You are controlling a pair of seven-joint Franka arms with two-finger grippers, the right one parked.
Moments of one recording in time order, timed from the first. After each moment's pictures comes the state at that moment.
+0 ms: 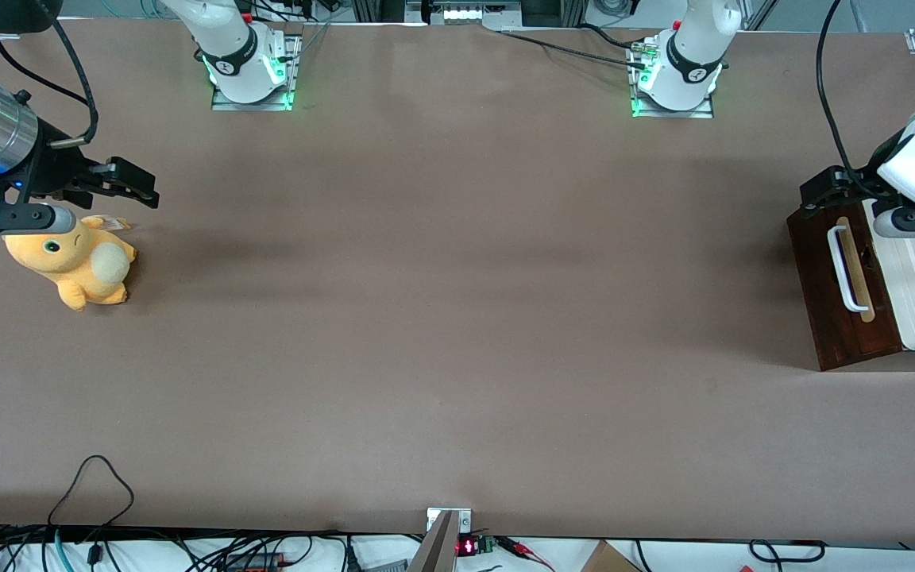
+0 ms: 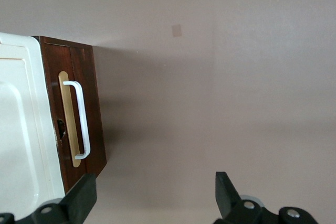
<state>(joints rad) -0.01 0.02 -0.02 -1.64 0.06 1.60 0.00</state>
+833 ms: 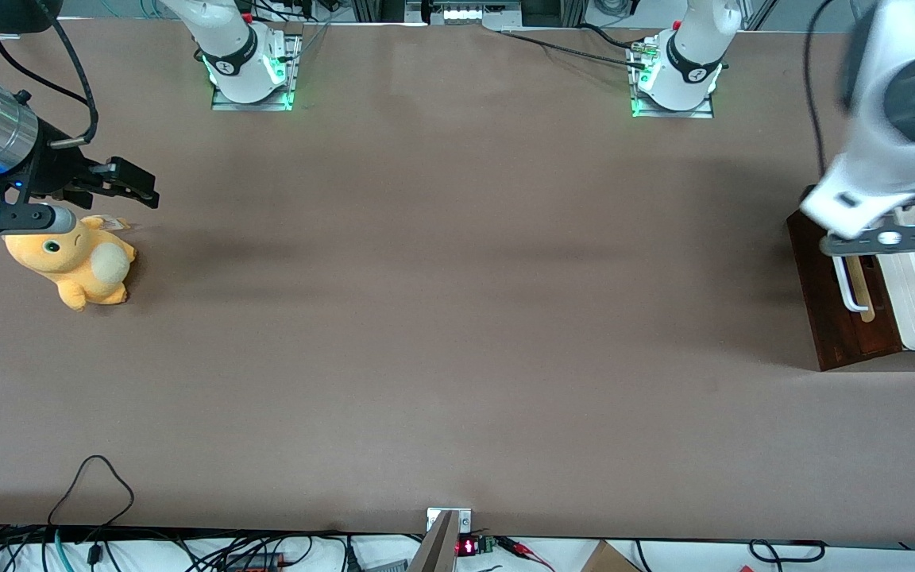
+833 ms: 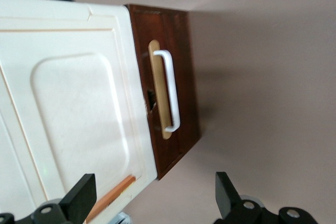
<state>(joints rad) 0.00 0.06 -0.21 -1.79 0.59 1.51 -0.24</state>
